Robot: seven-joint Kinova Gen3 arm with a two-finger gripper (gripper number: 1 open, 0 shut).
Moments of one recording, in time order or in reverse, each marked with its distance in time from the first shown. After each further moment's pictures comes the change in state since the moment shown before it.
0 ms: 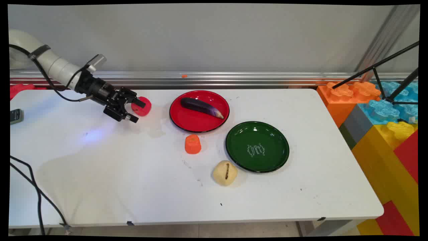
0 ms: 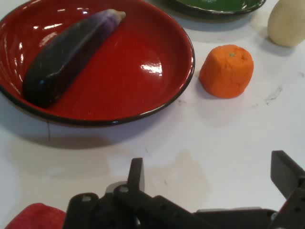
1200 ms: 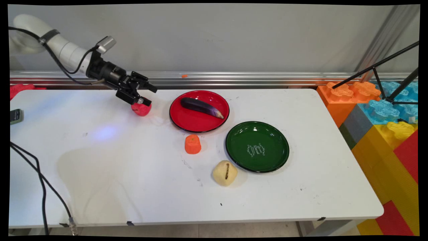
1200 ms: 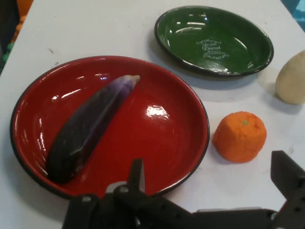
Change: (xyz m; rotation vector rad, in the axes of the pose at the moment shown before) arm 0.057 -0.021 0.009 -0.005 0.066 0.011
